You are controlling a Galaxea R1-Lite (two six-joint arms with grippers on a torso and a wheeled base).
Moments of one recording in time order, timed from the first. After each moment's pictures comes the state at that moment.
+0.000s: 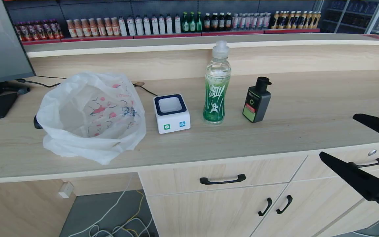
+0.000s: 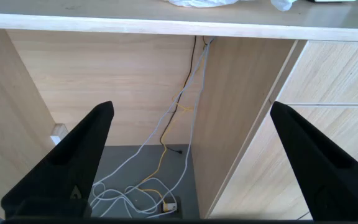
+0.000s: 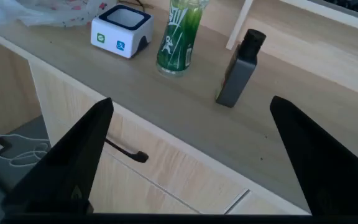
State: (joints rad) left arm 0.00 0.00 0.00 0.00 0.00 0.00; right arm 0.39 1.06 -0.34 -0.84 0.21 -0.32
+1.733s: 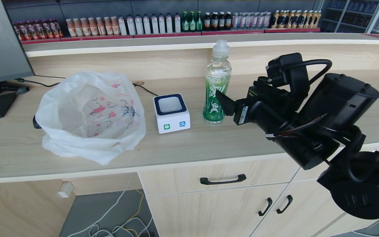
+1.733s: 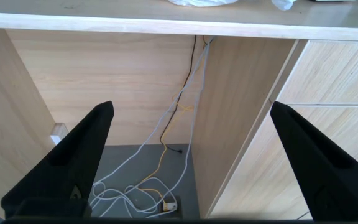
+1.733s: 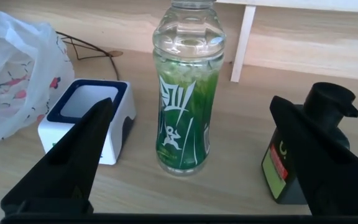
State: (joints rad) left arm 0.00 0.00 0.00 0.00 0.00 0.00; right arm 0.67 1.78 -0.90 -1.11 -0.30 -0.16
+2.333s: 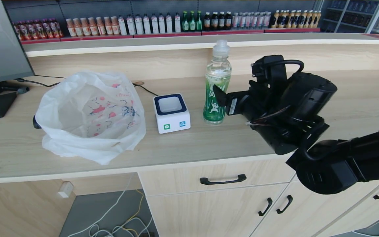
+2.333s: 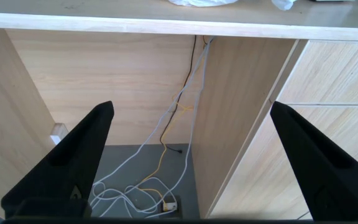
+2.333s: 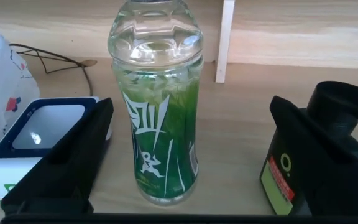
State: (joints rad) left arm 0.00 0.00 0.00 0.00 0.00 0.00; right arm 0.62 1.92 -1.06 -1.10 -0.36 -0.12
